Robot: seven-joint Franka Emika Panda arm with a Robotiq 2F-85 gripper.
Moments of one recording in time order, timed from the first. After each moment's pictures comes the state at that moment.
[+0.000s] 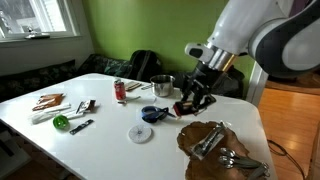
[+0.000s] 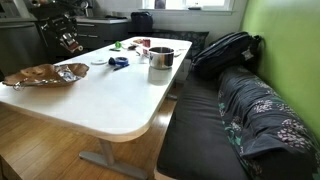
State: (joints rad) arm 0.15 0.08 0.33 -2.54 -0.15 3.05 -0.83
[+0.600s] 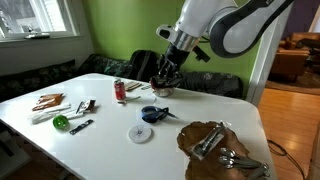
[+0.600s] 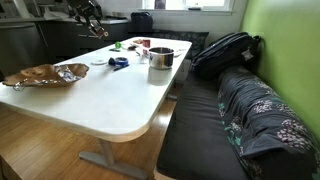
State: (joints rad) arm 0.18 0.25 0.19 -2.17 -0.44 2.92 -0.64
